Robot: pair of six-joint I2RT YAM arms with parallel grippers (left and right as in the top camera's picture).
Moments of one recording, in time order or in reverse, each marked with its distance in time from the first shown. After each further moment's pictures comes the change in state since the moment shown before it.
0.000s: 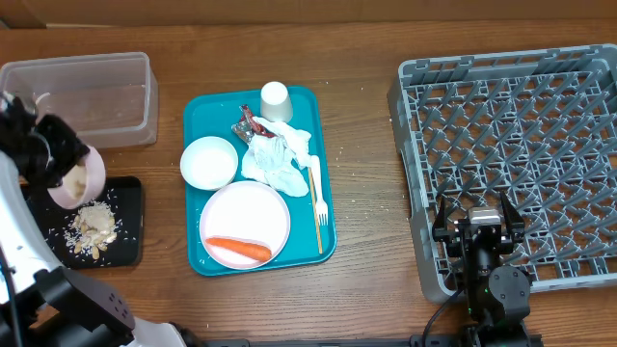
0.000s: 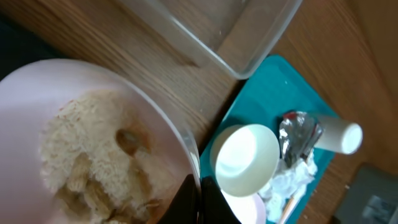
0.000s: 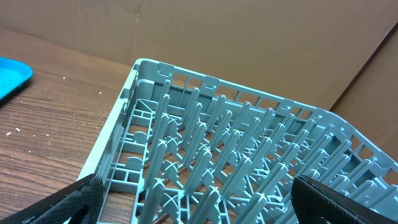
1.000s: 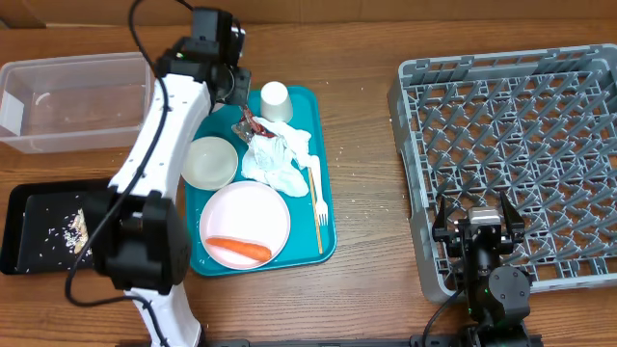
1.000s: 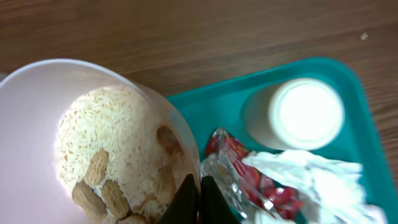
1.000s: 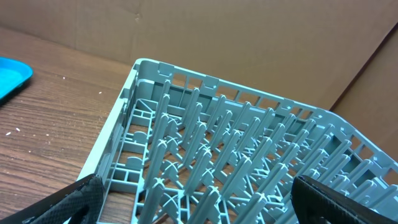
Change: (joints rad) left arm -0.786 0.284 0.193 0.293 -0.488 0.208; right arm 0.000 0.000 0.000 0.000 0.000 0.000
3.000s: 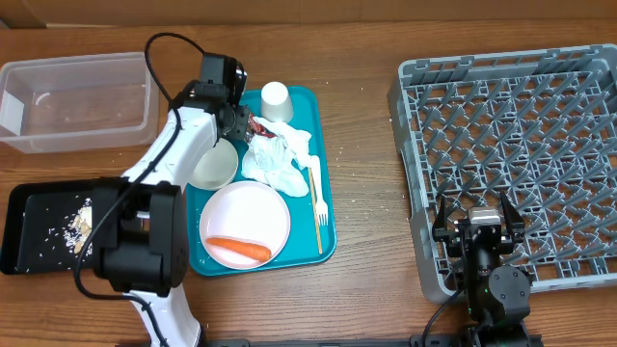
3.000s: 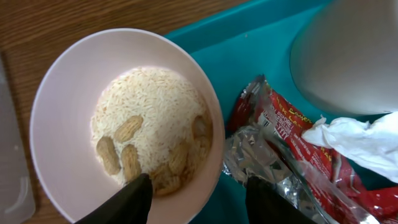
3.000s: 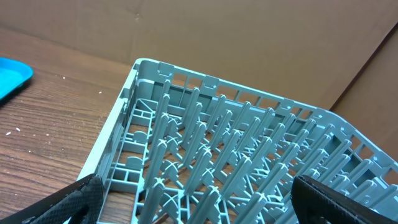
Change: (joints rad) left arm 0.001 0.016 -0.382 0.338 -0.082 0.129; right arm 0.000 0.000 0.000 0.000 0.000 0.000
